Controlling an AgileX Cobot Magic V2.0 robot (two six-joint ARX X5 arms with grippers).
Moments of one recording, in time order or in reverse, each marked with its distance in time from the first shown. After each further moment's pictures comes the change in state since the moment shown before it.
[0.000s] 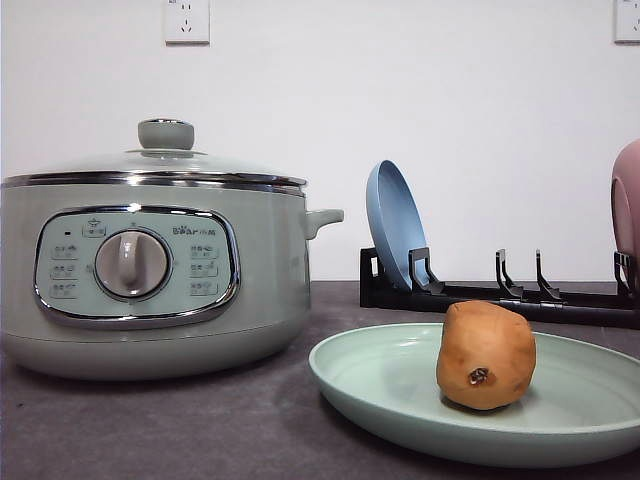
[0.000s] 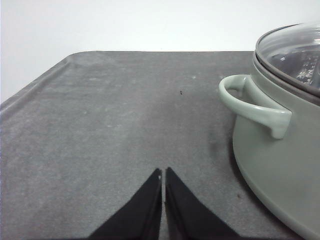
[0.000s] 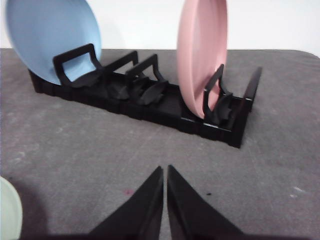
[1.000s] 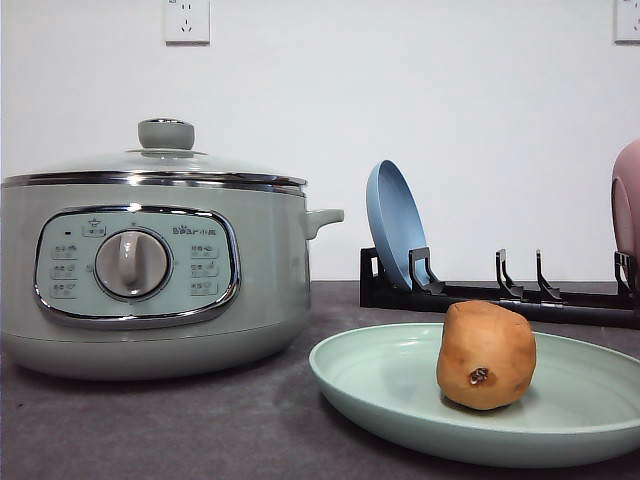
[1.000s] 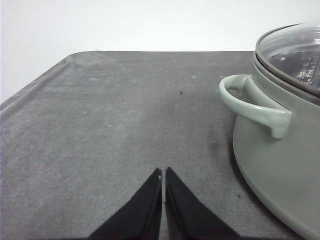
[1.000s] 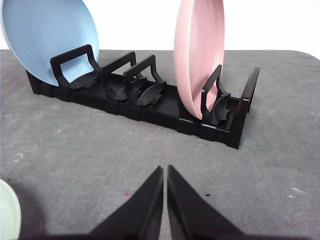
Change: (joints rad) left_arx 0.000 0.000 0.000 0.000 0.000 0.000; right_arx -0.001 -0.001 0.000 0.003 -0.003 0.001
